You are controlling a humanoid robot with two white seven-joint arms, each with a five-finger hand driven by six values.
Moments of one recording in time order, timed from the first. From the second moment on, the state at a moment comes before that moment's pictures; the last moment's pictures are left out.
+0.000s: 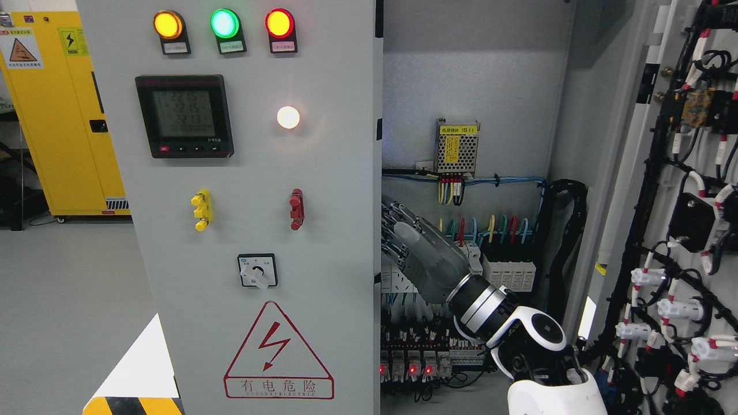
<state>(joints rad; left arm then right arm) 0.00 -0.10 -0.23 -0.07 0.29 -0.12 -0.02 -0.80 0.09 0.06 -1.35 -0.40 0.30 0.62</state>
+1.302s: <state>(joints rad) 0.00 -0.10 -0.23 -0.07 0.29 -0.12 -0.02 -0.77 0.08 0.07 -1.39 -0.50 0.31 0.69</state>
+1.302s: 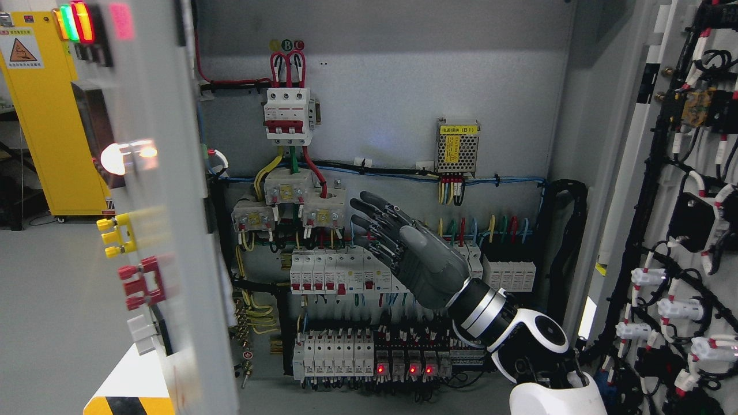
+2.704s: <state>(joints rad) 0.00 -0.10 -0.23 -0.07 0.29 -0.12 -0.02 -0.54 0.06 0.61 -1.57 -0.51 0.30 0.64</state>
